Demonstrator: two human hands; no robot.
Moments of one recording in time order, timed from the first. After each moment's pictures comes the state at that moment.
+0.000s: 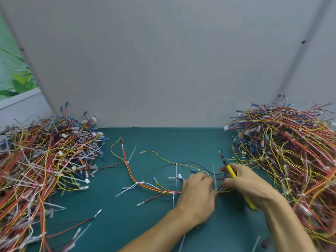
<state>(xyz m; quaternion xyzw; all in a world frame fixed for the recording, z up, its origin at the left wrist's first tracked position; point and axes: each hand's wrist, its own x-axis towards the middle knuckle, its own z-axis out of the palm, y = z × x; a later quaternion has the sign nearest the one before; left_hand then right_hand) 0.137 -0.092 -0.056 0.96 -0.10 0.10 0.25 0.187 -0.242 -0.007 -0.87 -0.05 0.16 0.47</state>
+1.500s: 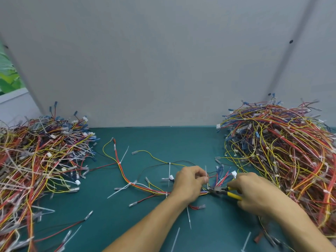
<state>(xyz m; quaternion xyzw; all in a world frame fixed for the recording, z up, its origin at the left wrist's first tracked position) 0.166 -0.096 -0.050 0.85 0.05 0.01 0.53 0.177 -0.282 -0.006 -0.97 -0.24 0.08 -0.05</state>
